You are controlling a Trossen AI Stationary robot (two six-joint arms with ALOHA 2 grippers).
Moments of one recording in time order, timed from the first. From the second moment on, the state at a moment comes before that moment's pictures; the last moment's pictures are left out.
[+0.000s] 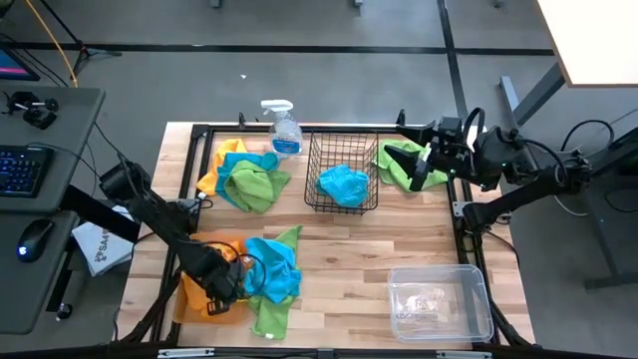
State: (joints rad) left arm -0.78 1.53 0.79 -0.75 0.23 -1.07; right arm 0.20 1.07 1.43 -0.46 0.66 0.31
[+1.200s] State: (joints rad) left arm -0.85 1.45 0.97 -1.00 0.20 -0.93; right arm 0.20 1.07 1.43 -0.51 0.62 0.31
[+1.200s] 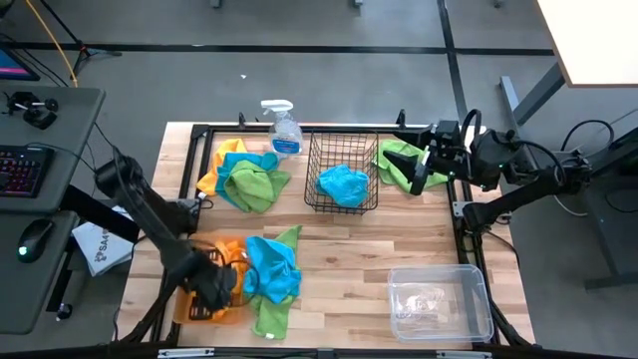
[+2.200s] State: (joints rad) left arm 0.02 1.10 1.22 -1.34 -0.43 -0.82; right arm 0.20 1.07 1.43 -0.55 0.63 0.39
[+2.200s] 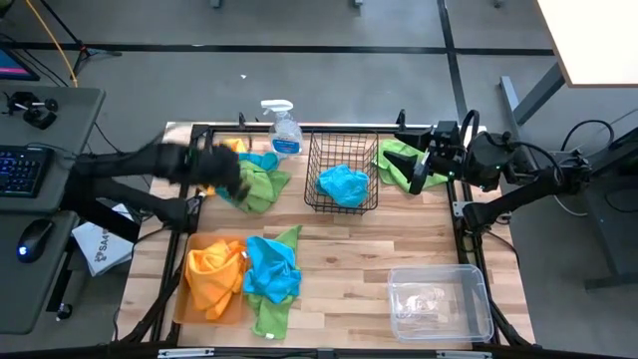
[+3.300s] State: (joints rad) left arm 1.02 1.73 1.06 -0.80 -0.09 -0.58; right arm 0.07 1.07 1.43 -0.69 0.70 0.52
